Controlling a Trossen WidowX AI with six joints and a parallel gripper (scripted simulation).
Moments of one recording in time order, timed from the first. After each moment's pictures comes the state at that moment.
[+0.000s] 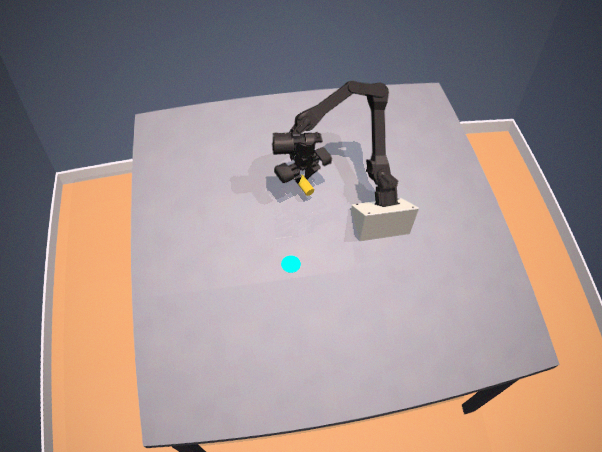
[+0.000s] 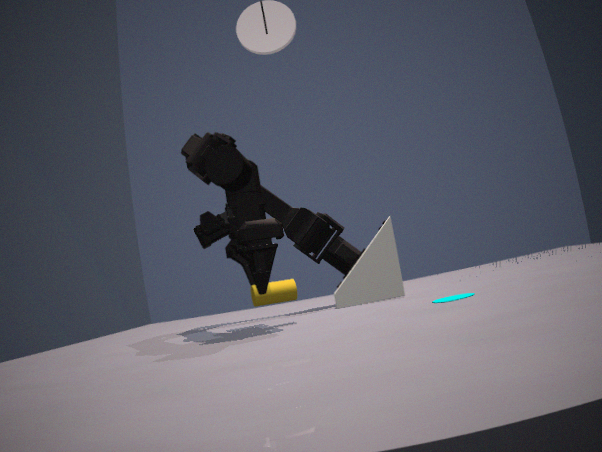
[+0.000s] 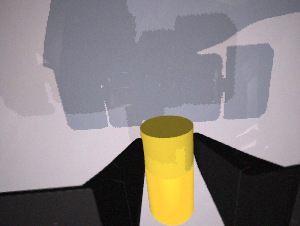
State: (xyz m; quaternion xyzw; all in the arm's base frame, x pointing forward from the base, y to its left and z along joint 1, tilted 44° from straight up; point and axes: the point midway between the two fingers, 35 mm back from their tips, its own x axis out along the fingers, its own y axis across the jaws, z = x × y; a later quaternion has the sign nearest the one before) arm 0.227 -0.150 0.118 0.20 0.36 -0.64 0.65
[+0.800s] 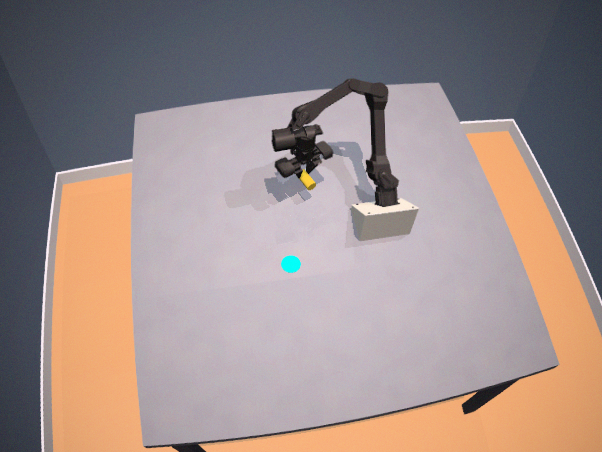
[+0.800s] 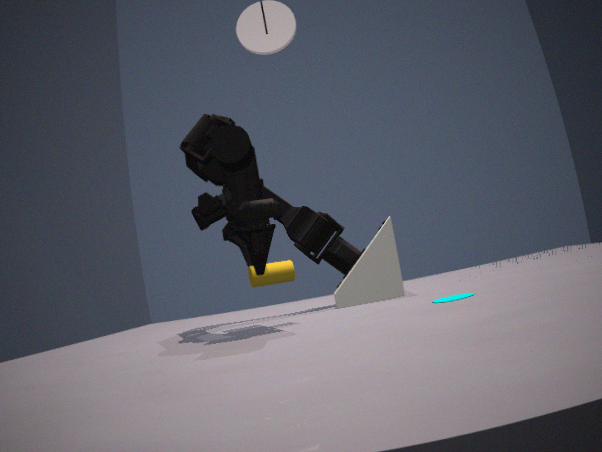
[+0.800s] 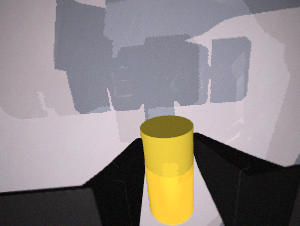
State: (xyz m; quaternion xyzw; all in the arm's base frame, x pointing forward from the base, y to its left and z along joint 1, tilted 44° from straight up) arm 0.229 -0.128 0.138 0.20 0.37 -0.64 0.64
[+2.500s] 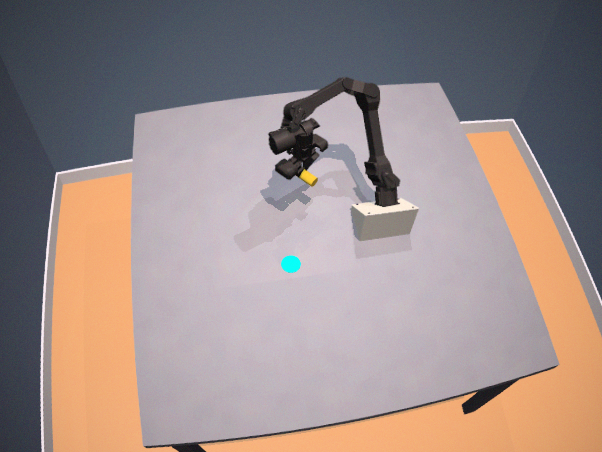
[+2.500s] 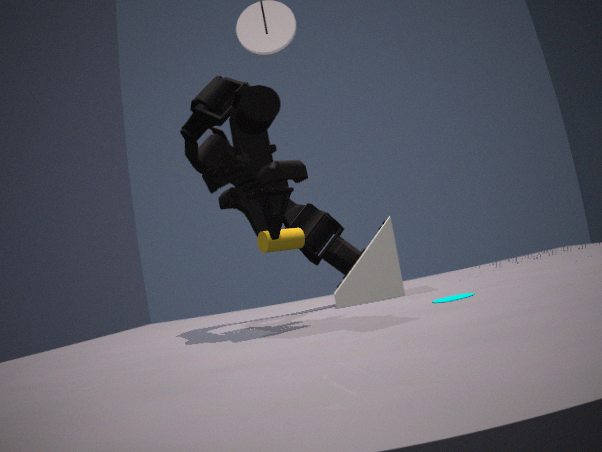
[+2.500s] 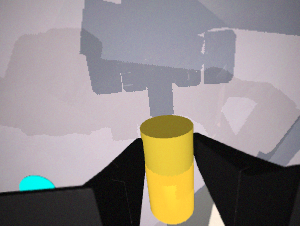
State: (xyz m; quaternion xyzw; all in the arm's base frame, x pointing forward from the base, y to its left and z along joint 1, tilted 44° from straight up) arm 0.252 -0.078 0.153 0.11 0.47 -0.58 0.65
